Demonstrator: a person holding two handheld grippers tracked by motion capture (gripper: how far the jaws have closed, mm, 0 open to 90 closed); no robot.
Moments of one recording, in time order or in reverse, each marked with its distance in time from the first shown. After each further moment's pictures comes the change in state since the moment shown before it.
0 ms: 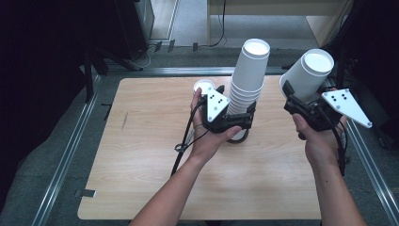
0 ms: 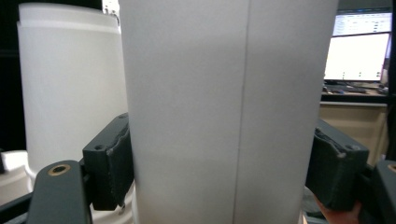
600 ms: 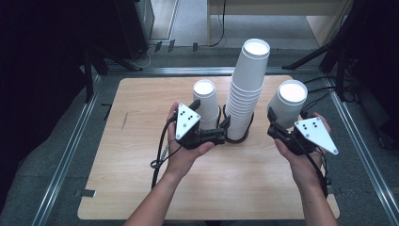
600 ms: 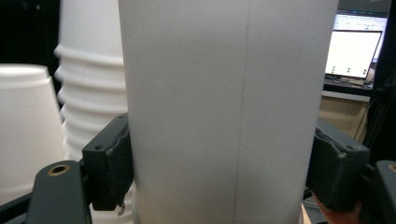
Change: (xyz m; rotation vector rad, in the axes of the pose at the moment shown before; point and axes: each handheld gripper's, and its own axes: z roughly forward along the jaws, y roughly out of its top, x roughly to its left) left arm 0.028 -0.017 -0.063 0.024 0.028 -0.022; right arm 0.033 -0.058 -0.024 0.065 -0.023 -0.121
